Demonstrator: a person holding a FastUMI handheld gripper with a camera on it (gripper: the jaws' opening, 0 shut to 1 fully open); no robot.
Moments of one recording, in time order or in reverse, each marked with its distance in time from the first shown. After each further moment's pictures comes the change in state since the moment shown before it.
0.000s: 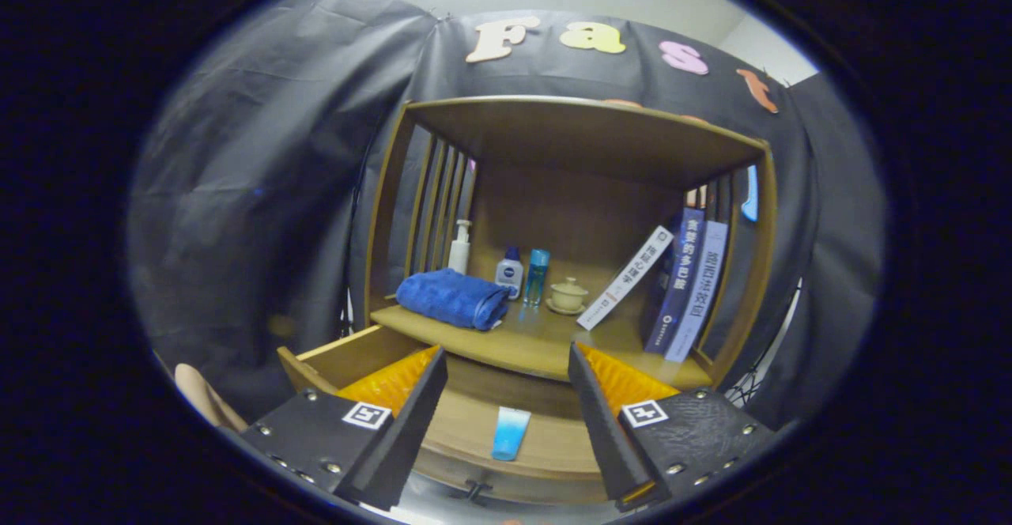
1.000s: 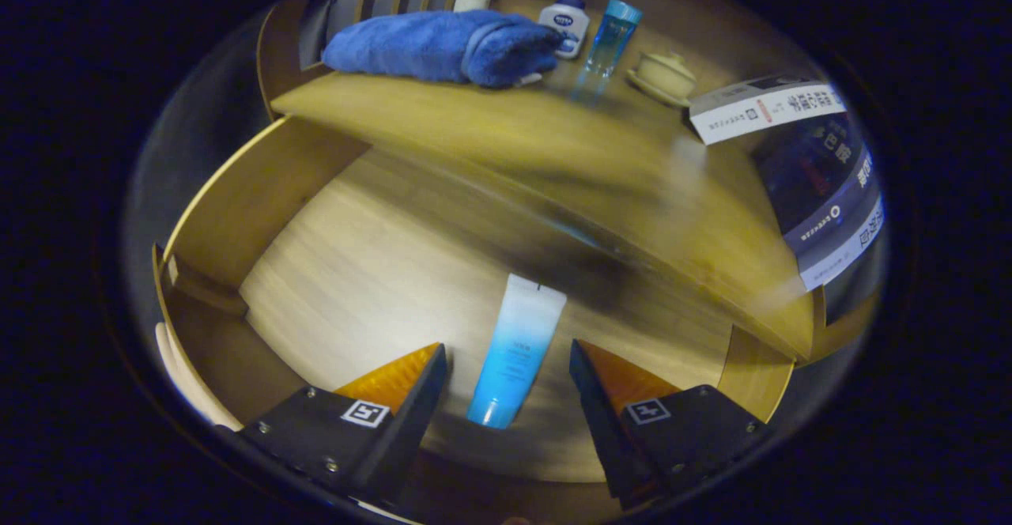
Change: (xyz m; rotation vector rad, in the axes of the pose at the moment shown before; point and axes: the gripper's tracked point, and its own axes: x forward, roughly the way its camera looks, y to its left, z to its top) arm 0.090 -0.004 -0.204 -0.152 0.971 0.102
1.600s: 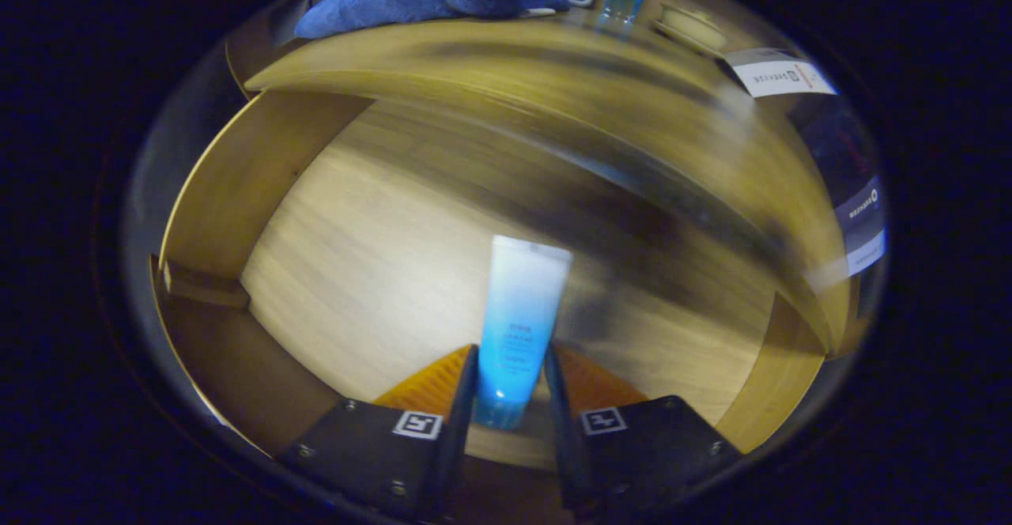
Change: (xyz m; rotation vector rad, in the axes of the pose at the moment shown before) arm 0.016 0.013 -0.013 0.022 0.124 0.101
